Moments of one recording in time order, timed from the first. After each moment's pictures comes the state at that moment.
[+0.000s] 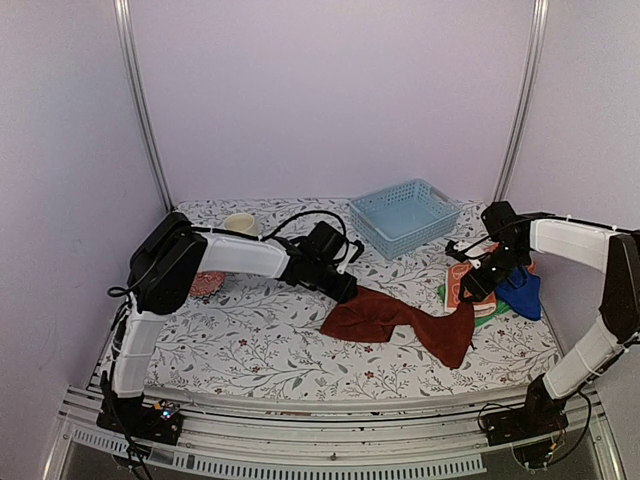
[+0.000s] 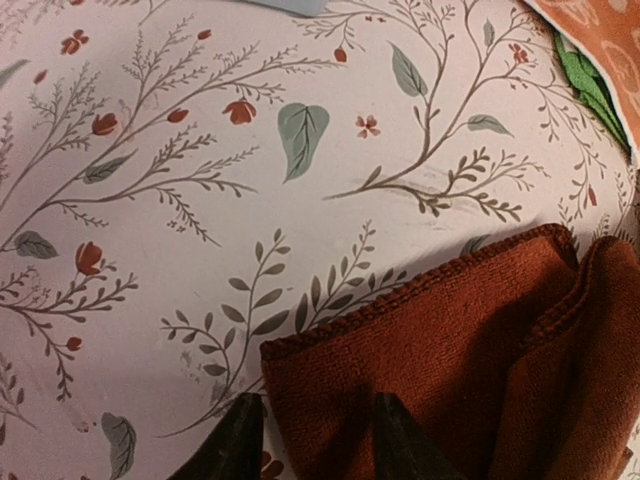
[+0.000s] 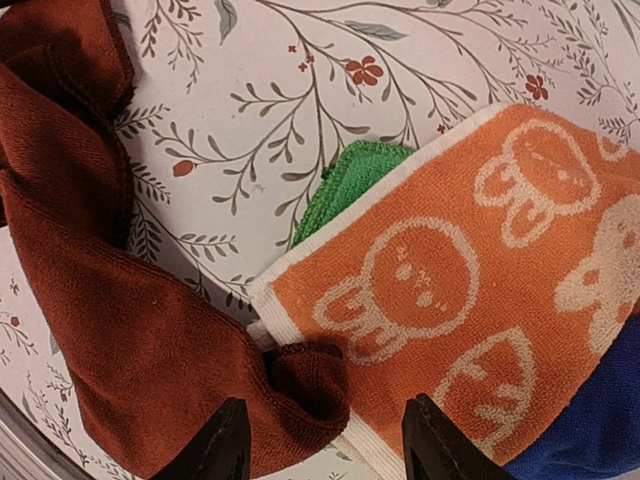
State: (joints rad) left arm -0.85 2.29 1.62 -0.21 0.07 -0.17; right arm 0.19 1.53 1.03 -0.78 -0.16 -0.47
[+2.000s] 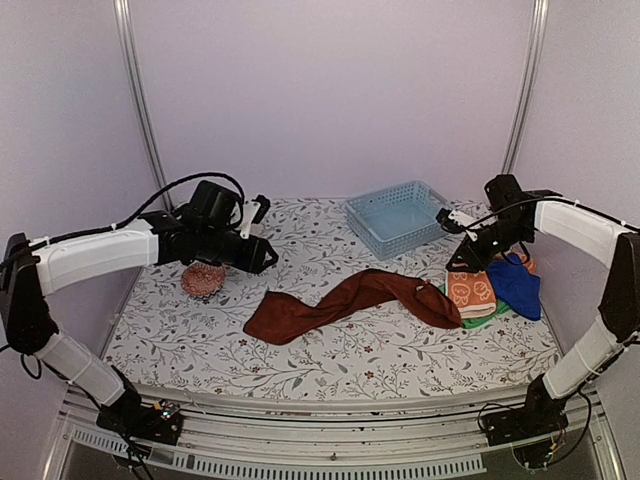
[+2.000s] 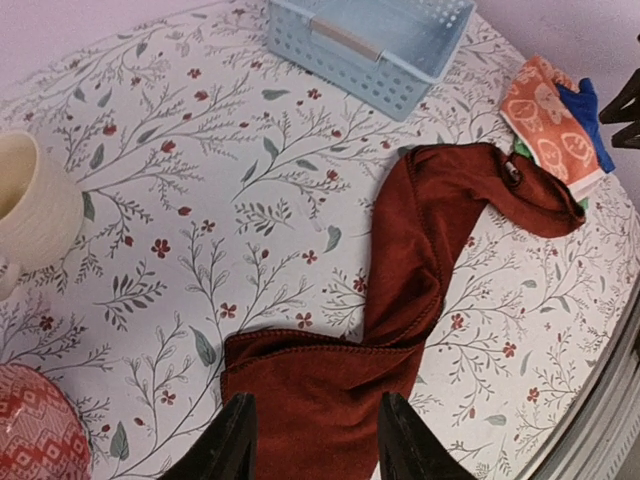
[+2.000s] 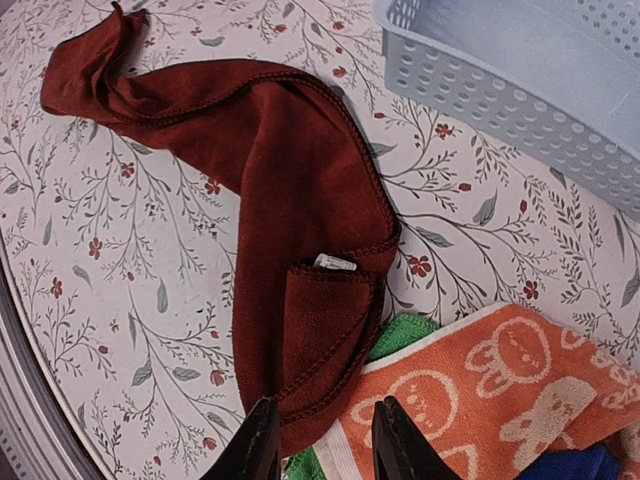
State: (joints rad) left arm -0.65 1.44 1.09 -0.35 0.09 -0.21; right arm 0.19 1.50 1.19 -0.81 -0.45 -0.66
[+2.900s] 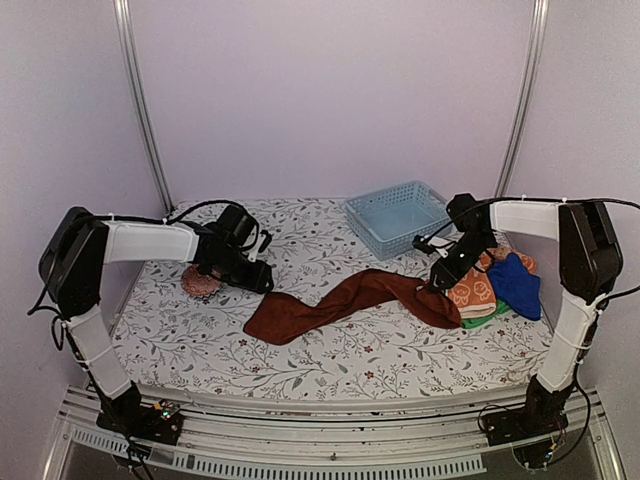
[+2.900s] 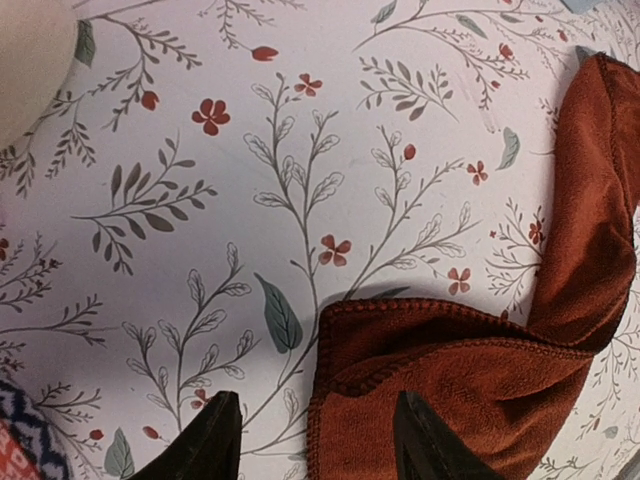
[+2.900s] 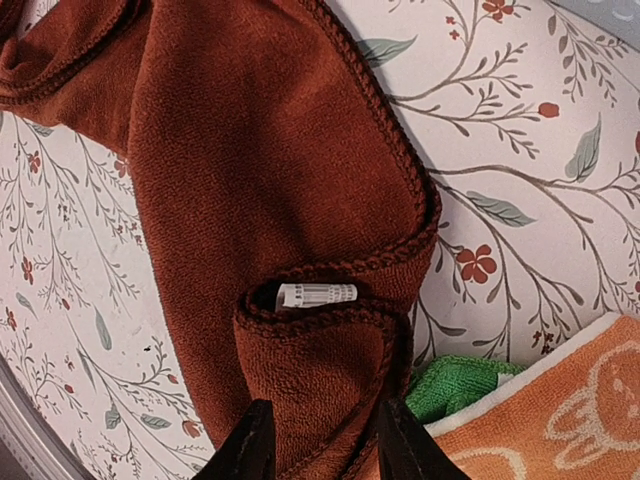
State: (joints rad) left arm -0.55 1.79 1.13 -0.39 0.05 -0.21; right arm 0.28 1.88 1.33 -0.83 -0.31 -0.48
